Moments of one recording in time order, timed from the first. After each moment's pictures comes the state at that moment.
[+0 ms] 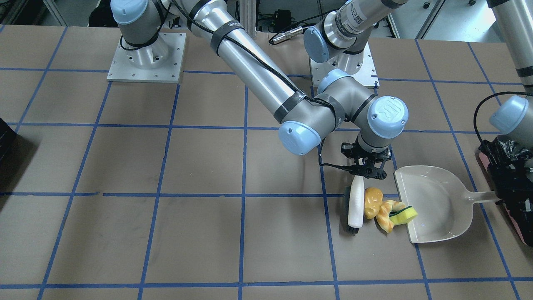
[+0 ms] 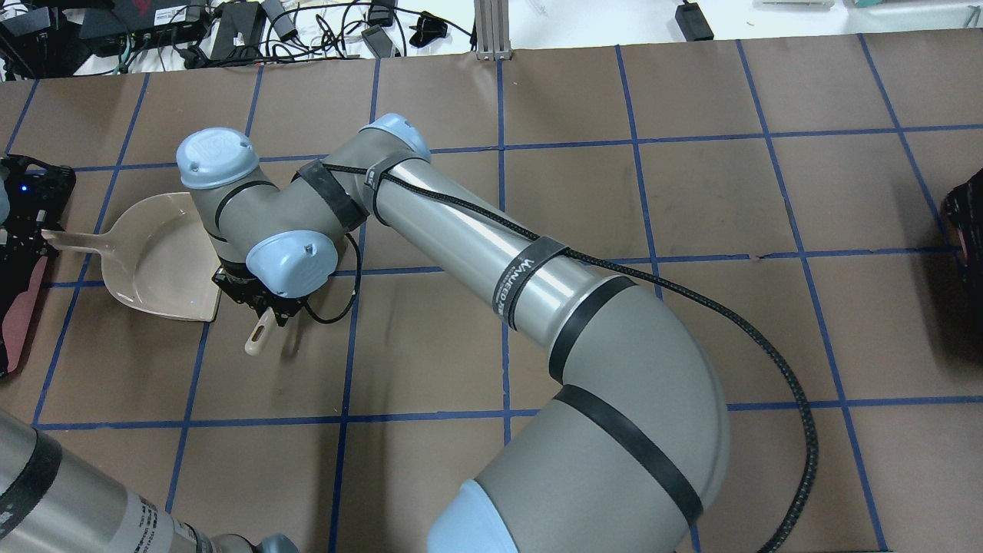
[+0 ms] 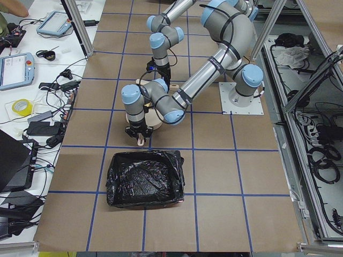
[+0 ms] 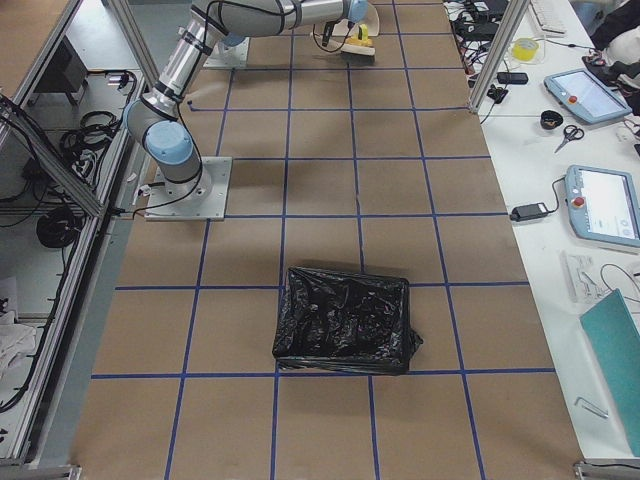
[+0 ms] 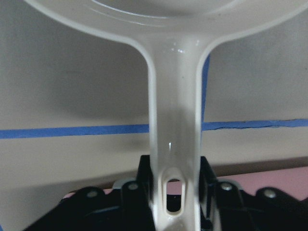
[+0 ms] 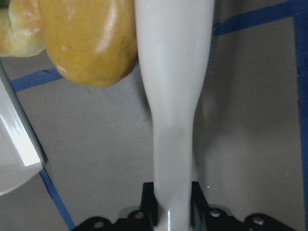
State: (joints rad) left arm -0.94 -2.10 -1.58 -0.95 1.78 2.23; right arm 2.33 -0.59 0.84 -1.82 -1.30 1.01
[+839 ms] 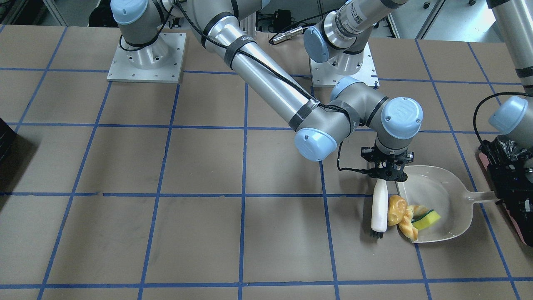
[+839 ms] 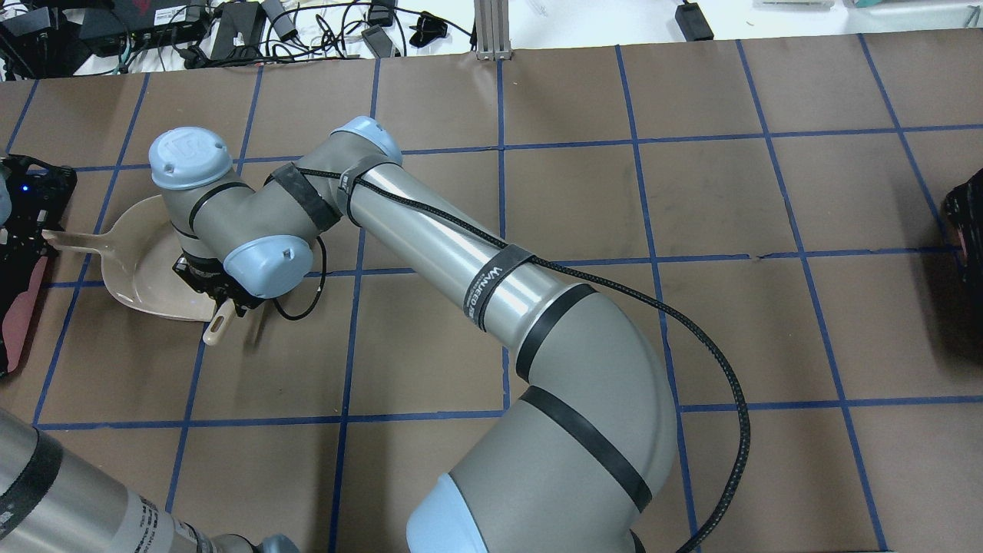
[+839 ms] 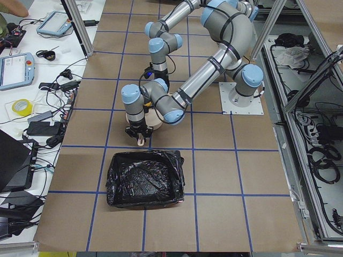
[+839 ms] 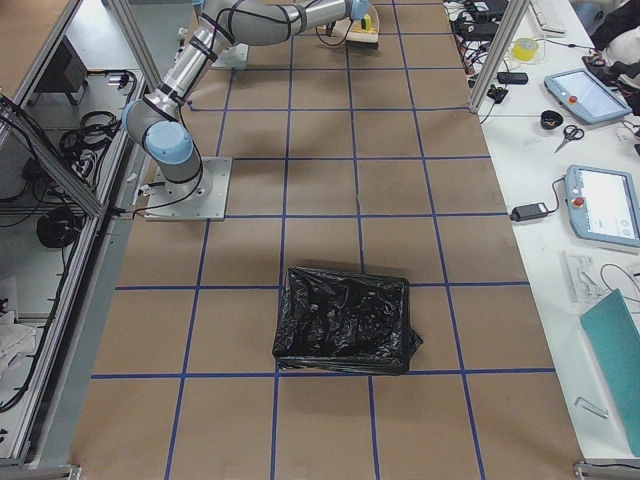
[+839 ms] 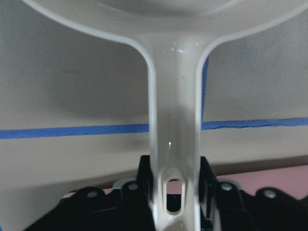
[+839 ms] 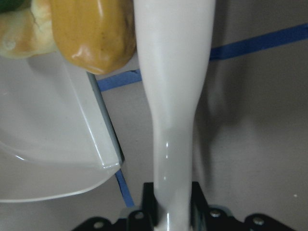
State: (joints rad) left arm -0.94 -2.10 -1.58 -0.95 1.79 2.23; right arm 2.36 -0.50 0.67 -1.87 -1.25 1.06
